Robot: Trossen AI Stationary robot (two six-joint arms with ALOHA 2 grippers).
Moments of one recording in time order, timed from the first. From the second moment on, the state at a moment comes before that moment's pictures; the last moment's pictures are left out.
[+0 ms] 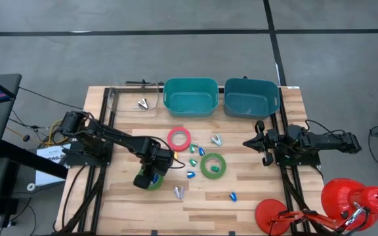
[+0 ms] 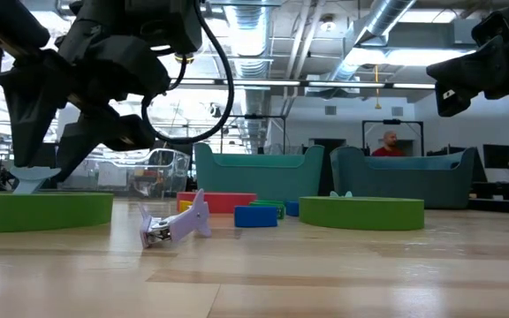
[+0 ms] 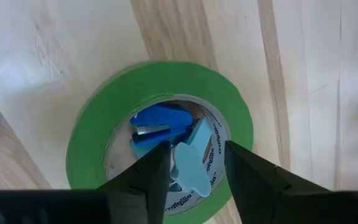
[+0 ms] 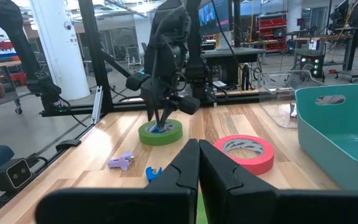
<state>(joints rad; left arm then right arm) -0.20 1.67 1.00 -0.83 0.36 0.10 0.05 0.00 0.01 0.01 -0.03 0.09</state>
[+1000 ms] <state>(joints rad) -0.20 1.67 1.00 -0.82 0.36 0.10 0.05 0.00 0.01 0.01 -0.03 0.09</state>
